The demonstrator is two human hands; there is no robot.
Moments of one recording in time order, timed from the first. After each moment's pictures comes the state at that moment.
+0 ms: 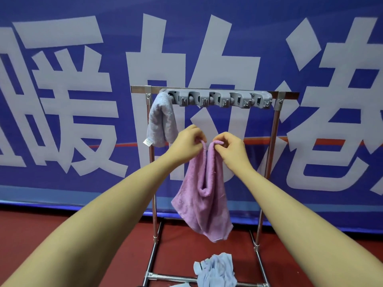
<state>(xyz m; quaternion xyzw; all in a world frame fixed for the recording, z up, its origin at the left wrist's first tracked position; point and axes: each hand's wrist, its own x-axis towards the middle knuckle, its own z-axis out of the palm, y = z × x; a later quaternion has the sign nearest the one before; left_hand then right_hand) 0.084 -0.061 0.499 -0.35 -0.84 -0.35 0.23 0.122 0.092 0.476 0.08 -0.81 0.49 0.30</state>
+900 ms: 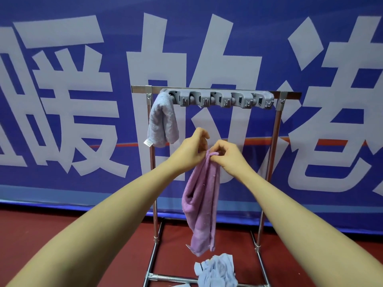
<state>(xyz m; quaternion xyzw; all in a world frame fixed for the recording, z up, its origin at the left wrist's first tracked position) 0.093 -0.062 0.483 -0.39 -0.82 -0.39 0.16 0.127 0.091 0.470 0.10 -0.84 0.50 0.18</state>
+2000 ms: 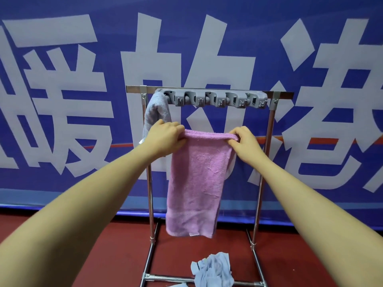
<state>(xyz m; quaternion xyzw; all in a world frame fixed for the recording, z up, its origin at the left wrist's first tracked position) 0.068 -0.101 0.517 -0.33 -0.88 -0.01 0.35 0.118 0.144 0.493 0.04 -0.90 0.33 0.29</state>
